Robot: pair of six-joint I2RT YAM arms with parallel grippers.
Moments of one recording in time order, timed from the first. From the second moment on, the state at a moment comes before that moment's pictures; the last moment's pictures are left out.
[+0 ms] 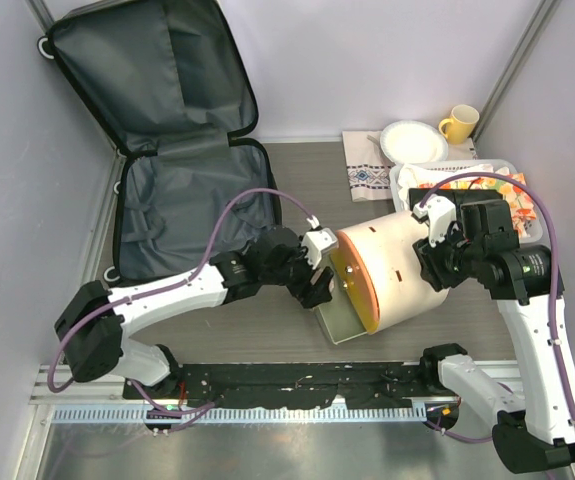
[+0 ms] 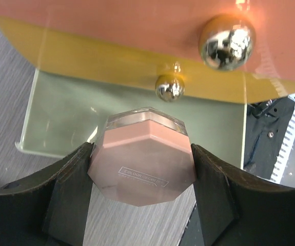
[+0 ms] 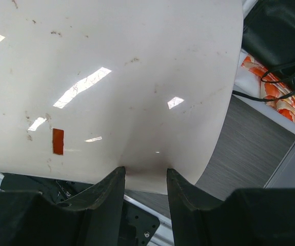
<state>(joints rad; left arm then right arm) -0.97 1.39 0.96 -0.17 0.25 -0.12 0.17 0.91 1.29 -1.34 -0.16 -0.39</state>
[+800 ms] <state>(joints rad) -0.98 1.54 0.91 0.04 0.24 -0.11 0.17 0.92 1.30 -1.34 -0.15 -0.39</state>
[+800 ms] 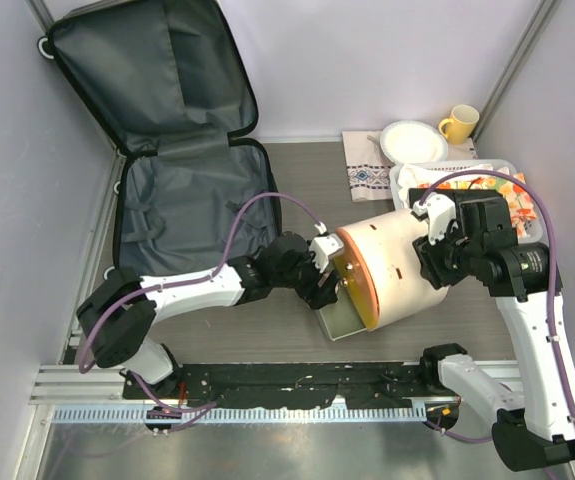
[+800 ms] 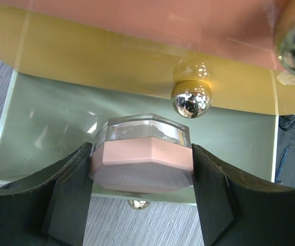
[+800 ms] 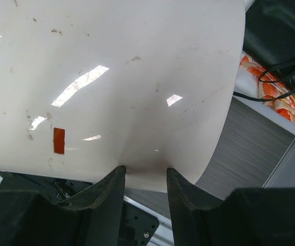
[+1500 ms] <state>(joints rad) -0.98 1.41 0.97 -0.14 0.19 -0.07 0.17 0.88 1.26 -1.33 -0.16 -0.38</state>
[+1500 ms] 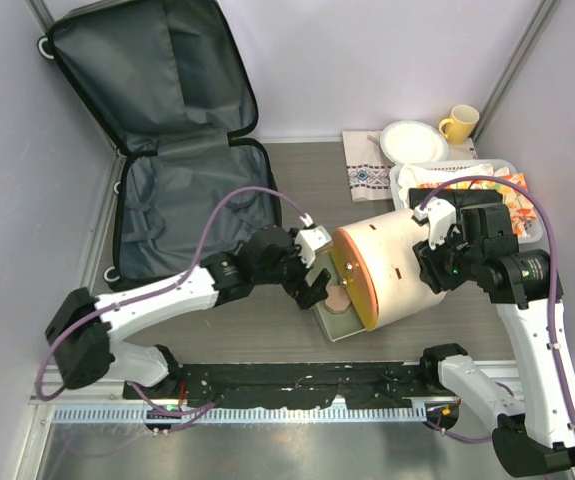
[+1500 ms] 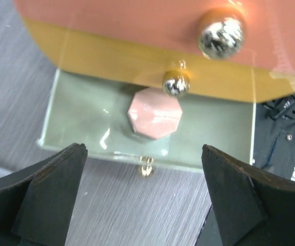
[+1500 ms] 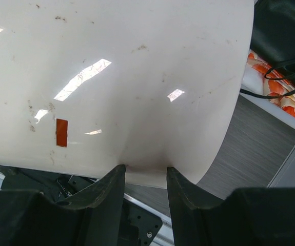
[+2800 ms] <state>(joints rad) -0.90 1.69 0.74 0.55 0.28 -0.25 0.17 0.88 1.19 -1.38 -0.20 -0.34</state>
